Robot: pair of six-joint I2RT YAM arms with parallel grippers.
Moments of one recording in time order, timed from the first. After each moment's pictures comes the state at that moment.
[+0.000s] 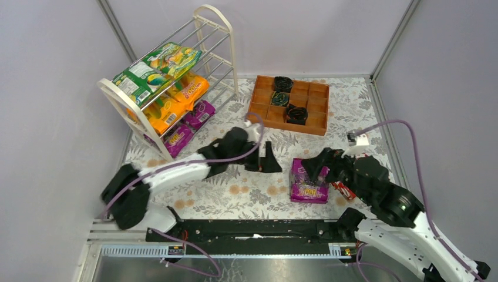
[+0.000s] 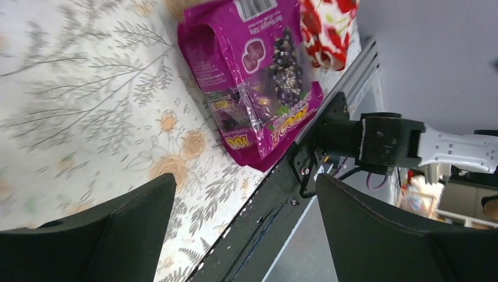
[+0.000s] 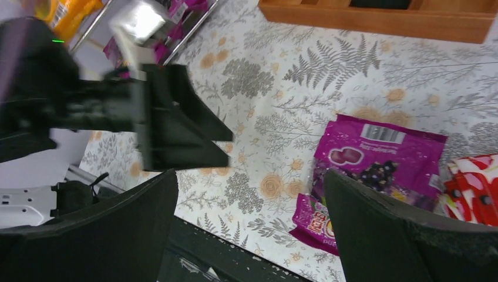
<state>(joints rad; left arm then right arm) -0.83 1.33 0.82 -0.02 0.36 -0.76 0.81 0.50 0.83 -0.71 0.24 0.64</state>
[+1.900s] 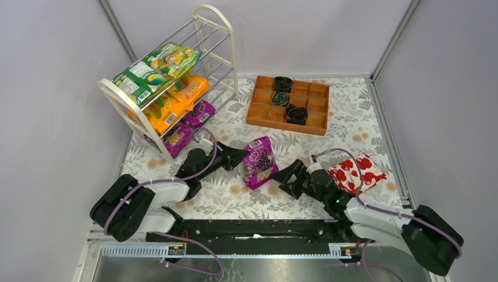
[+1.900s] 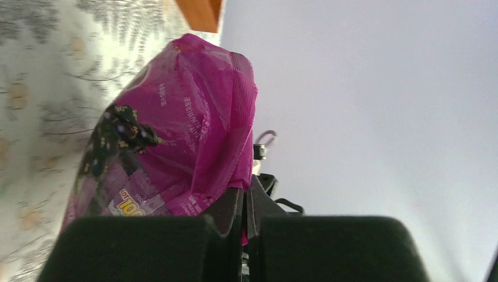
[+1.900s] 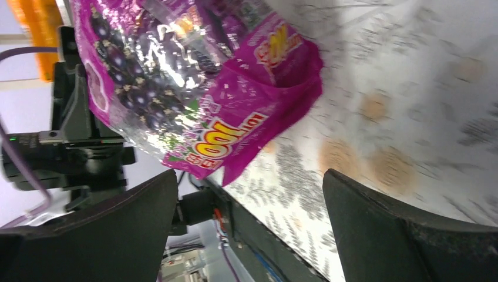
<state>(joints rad) -0.58 1.29 0.26 0.88 0.30 -1.58 0.81 0.88 0.08 0.36 -0.01 1.35</state>
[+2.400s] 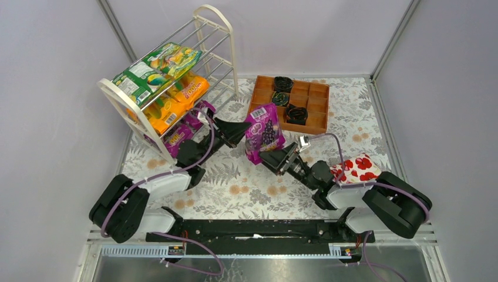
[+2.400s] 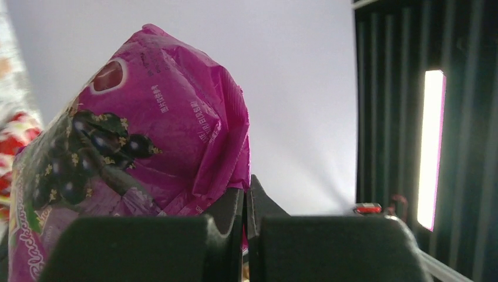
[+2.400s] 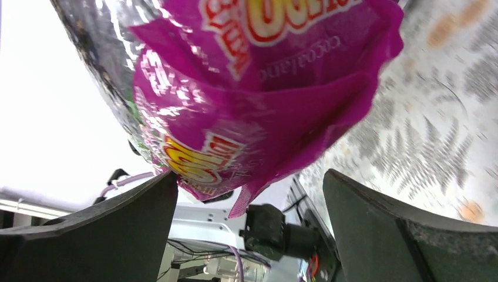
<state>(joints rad) -0.58 1.30 0.44 1.21 0.32 -1.80 0.81 1.34 0.18 1.26 -0.10 1.37</state>
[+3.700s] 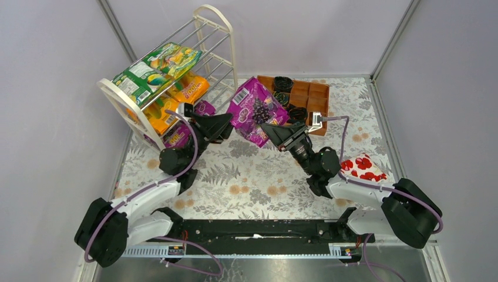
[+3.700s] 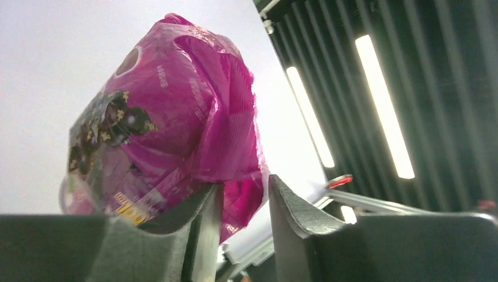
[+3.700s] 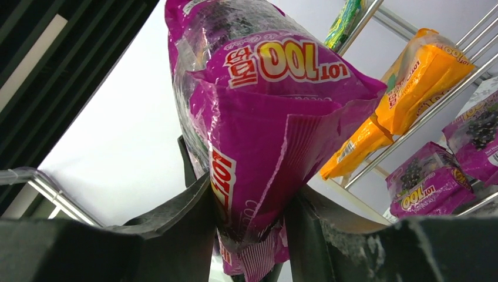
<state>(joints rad) -0.59 1.08 0.49 1.27 0.23 -1.72 0.81 1.24 0.46 1.32 0.02 1.17</state>
